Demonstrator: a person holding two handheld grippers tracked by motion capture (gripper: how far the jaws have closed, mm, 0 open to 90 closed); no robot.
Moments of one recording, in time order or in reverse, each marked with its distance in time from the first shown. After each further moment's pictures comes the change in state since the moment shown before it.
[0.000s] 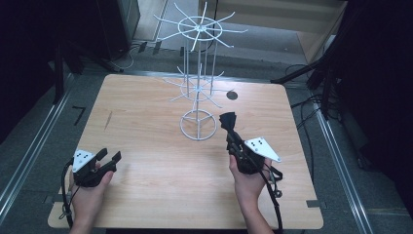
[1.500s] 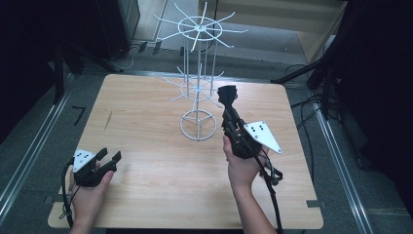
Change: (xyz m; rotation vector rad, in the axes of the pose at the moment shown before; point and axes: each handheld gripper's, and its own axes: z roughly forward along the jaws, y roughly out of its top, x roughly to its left) left arm 0.000 0.000 0.001 0.001 0.003 0.002; right arm 0.029 0.057 0.004 -0.241 0.008 0.017
